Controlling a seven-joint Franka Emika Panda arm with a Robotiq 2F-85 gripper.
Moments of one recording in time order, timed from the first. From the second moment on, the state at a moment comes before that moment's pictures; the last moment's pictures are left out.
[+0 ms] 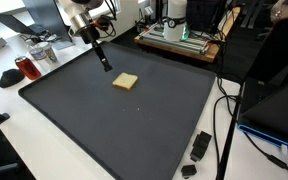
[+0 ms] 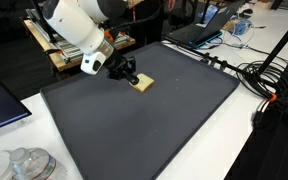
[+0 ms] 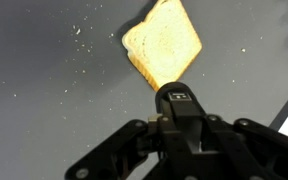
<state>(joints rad) -0.35 0.42 -0.02 -2.07 0.76 2.24 -0.40</state>
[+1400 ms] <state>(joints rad) -0.41 0.66 -0.07 -1.92 1.09 2.10 -0.61</state>
